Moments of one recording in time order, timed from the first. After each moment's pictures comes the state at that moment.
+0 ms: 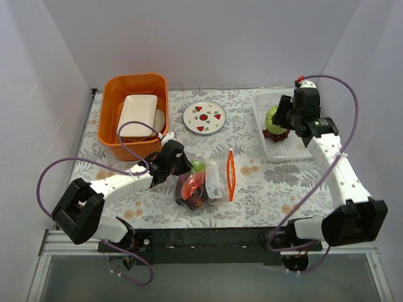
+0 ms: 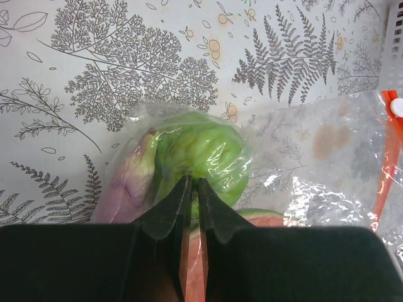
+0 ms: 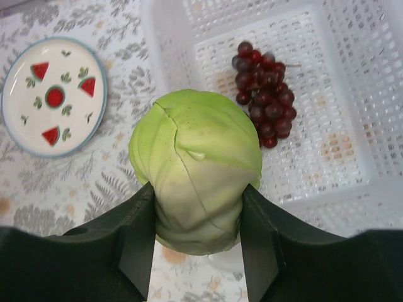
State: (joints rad) left arm -0.70 1.38 0.73 -0.10 -0.16 -0.89; right arm 0.20 1.27 1.27 -0.61 0.11 0.33
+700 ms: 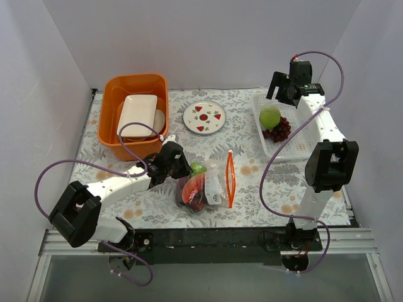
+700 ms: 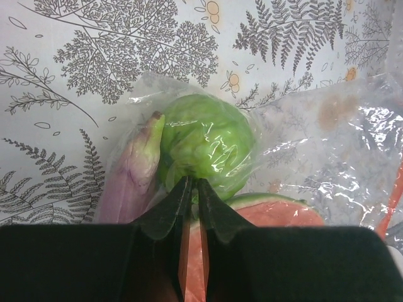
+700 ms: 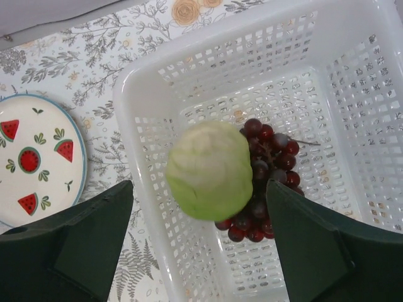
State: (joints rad) left arm -0.70 1.35 0.72 -0.15 -0.09 -0.86; right arm 0.07 1.86 1.75 -0.60 0.06 0.29
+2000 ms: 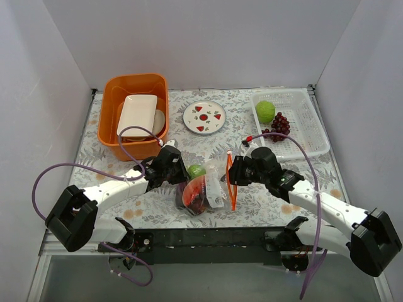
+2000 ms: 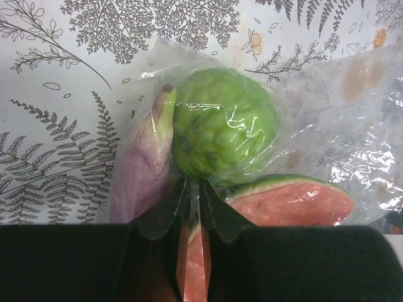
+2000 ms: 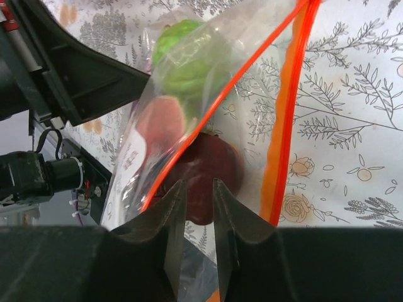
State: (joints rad) left arm -0.70 1.30 0.68 -0.21 -0.04 -0.84; right arm 0.71 1.02 0.58 -0.15 -0.25 0.73
